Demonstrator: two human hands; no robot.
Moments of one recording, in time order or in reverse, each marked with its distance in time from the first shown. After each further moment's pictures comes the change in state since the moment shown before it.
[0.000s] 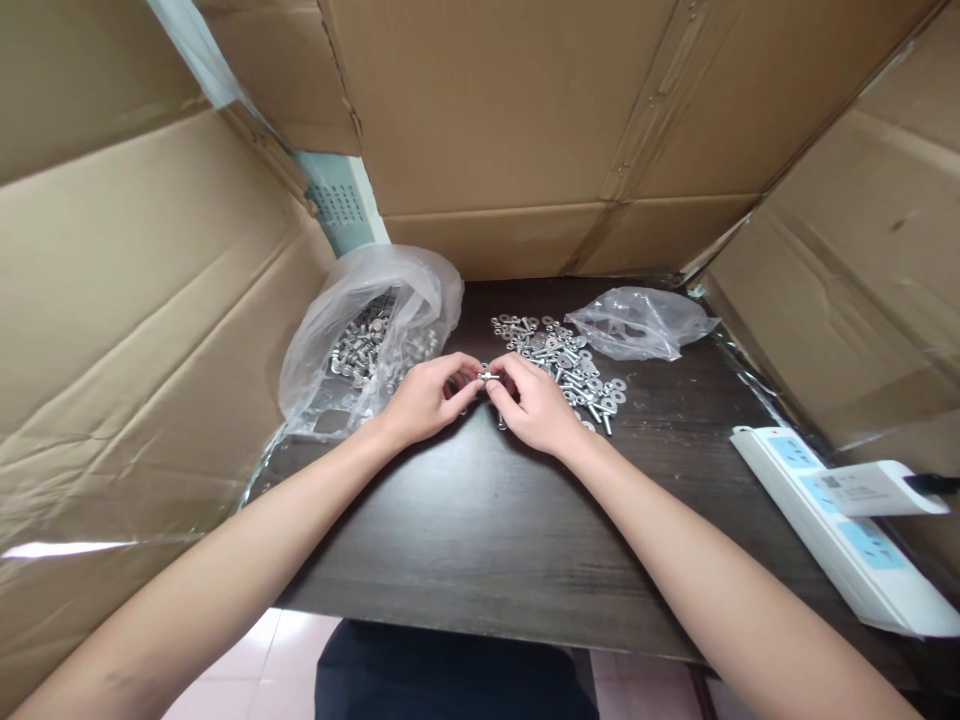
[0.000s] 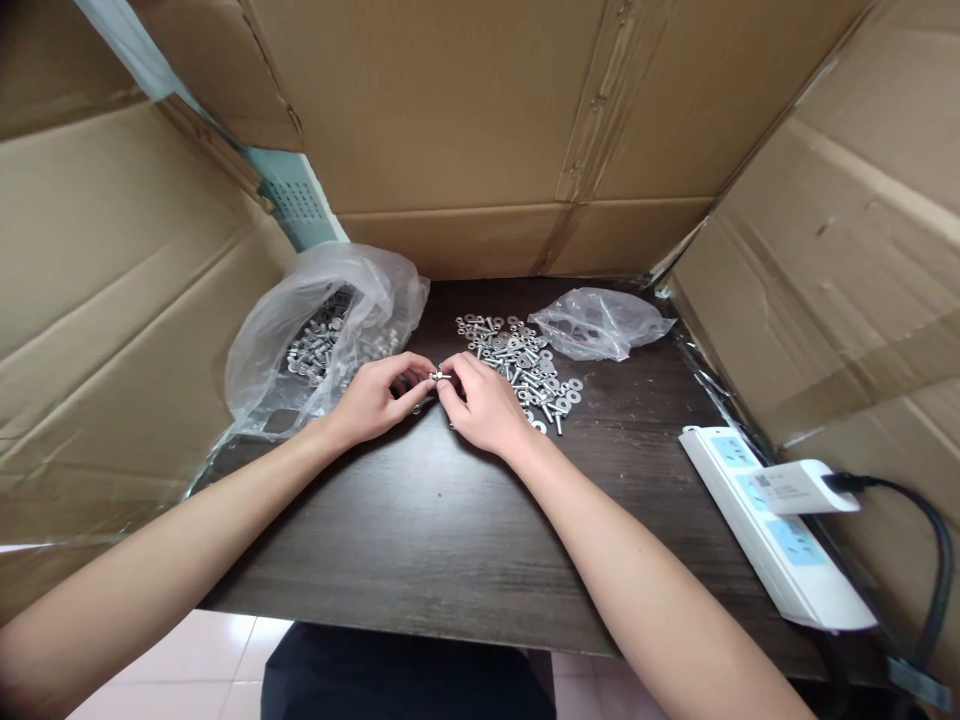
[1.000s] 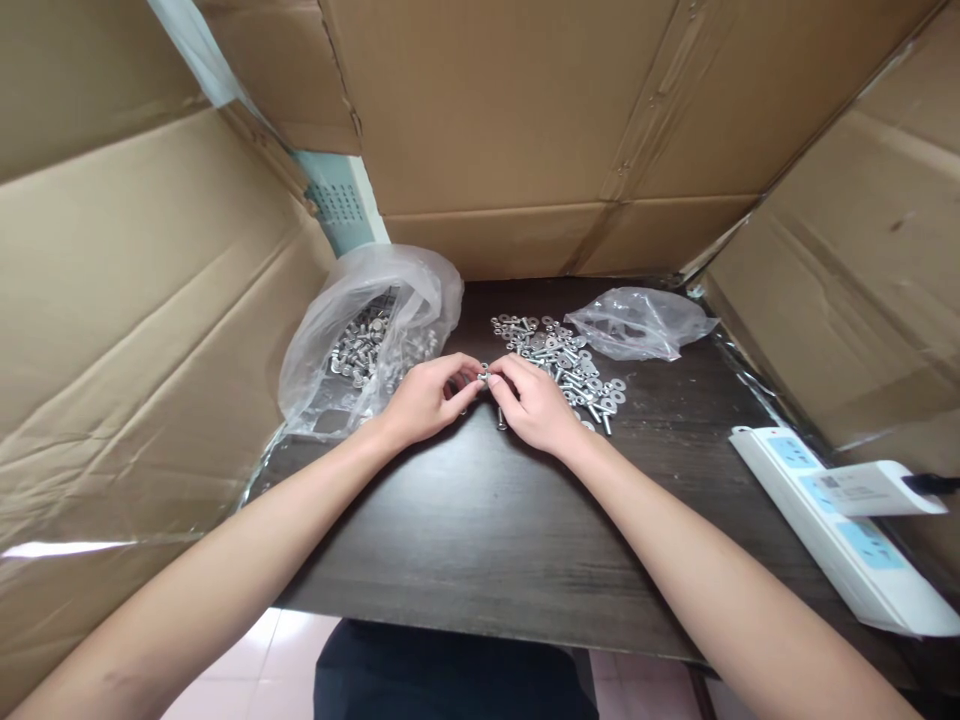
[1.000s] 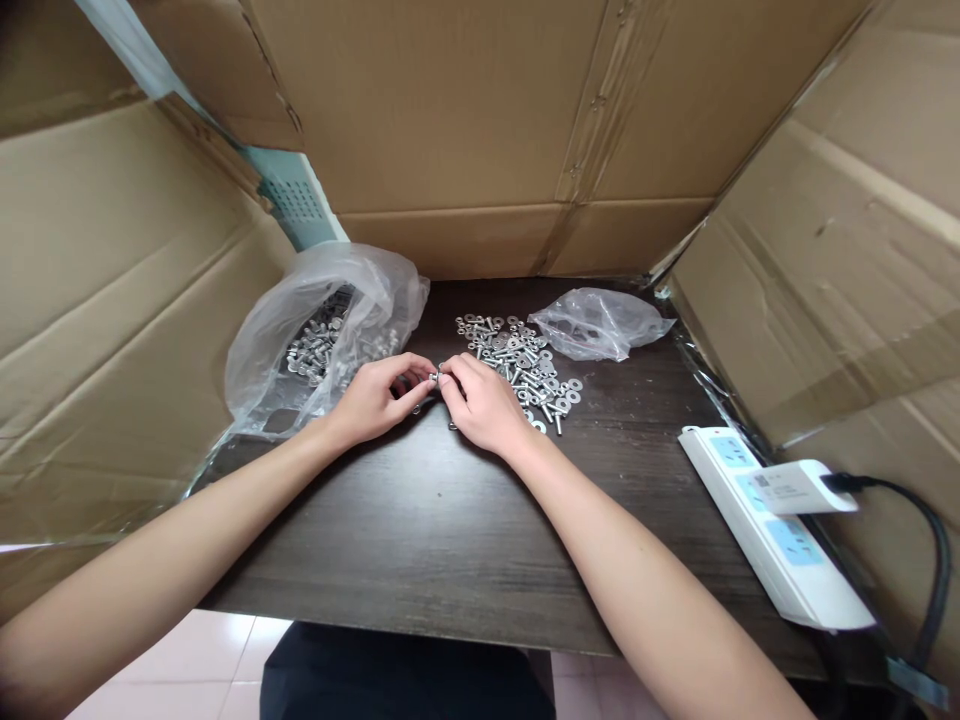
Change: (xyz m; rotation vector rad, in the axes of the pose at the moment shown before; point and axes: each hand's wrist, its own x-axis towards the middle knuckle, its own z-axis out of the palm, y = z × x) left_hand 0.000 -0.001 0.001 0.006 0.001 0.023; right_hand 0.001 0.002 0.002 -0.008 0.004 -0.026
